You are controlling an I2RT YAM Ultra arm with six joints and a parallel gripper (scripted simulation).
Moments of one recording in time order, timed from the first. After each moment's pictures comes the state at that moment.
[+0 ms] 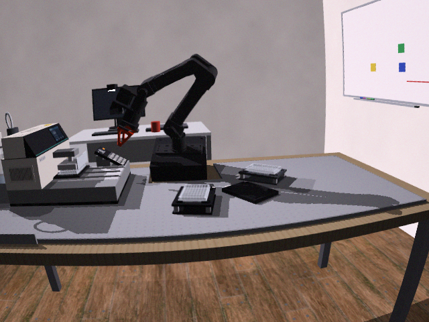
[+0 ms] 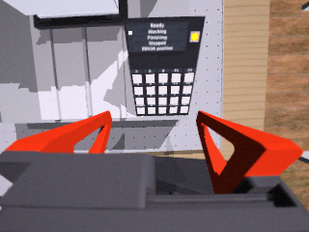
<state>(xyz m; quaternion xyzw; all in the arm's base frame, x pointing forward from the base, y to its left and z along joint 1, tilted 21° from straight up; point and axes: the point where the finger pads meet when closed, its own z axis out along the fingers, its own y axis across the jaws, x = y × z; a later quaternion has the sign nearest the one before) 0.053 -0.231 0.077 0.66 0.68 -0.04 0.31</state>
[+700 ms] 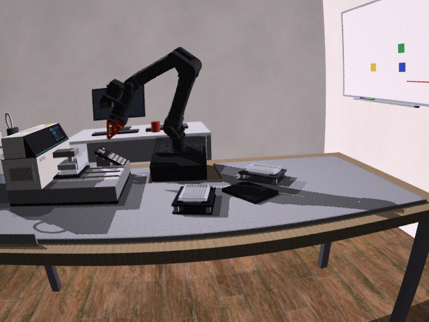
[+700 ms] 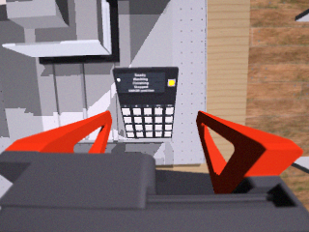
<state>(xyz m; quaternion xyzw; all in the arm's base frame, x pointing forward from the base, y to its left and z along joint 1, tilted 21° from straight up) 0.027 -0.285 0.095 0.66 0.68 -0.04 0.31</state>
